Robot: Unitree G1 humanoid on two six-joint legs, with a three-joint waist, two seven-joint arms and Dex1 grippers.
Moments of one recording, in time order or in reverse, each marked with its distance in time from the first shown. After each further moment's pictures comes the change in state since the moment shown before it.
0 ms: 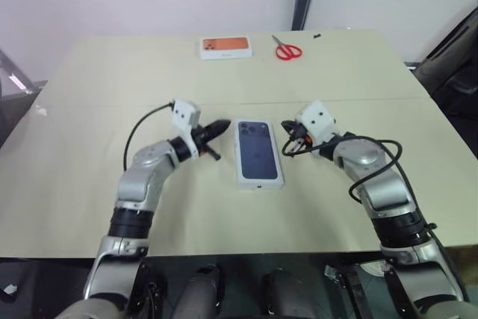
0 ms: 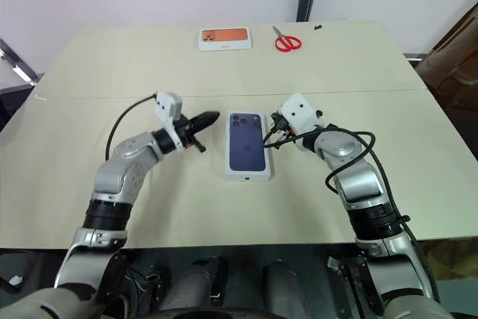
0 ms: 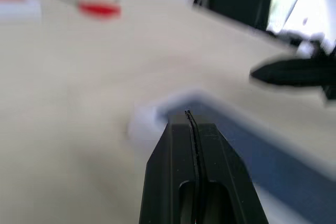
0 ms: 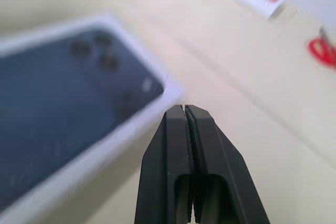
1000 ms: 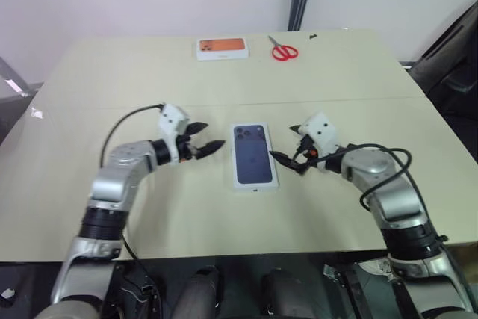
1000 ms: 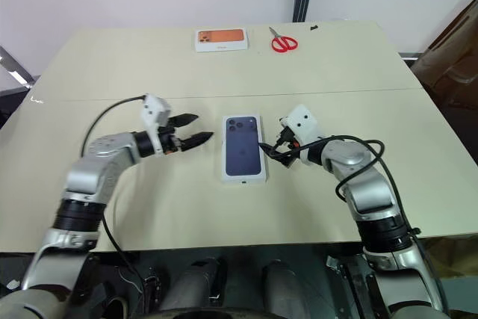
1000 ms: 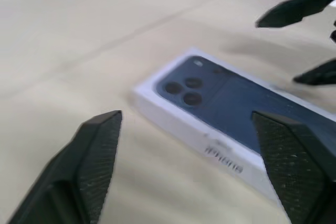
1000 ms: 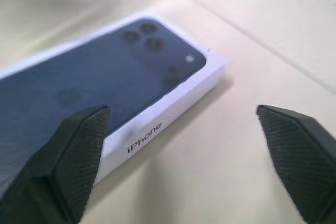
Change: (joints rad) left arm 0.107 0.279 0.011 -0.052 0.006 0.052 -0.186; right arm 0.109 -0.057 -0.067 -0.096 0.107 0.096 0.146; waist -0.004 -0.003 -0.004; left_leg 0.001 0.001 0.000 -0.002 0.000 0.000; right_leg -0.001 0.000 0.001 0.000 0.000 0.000
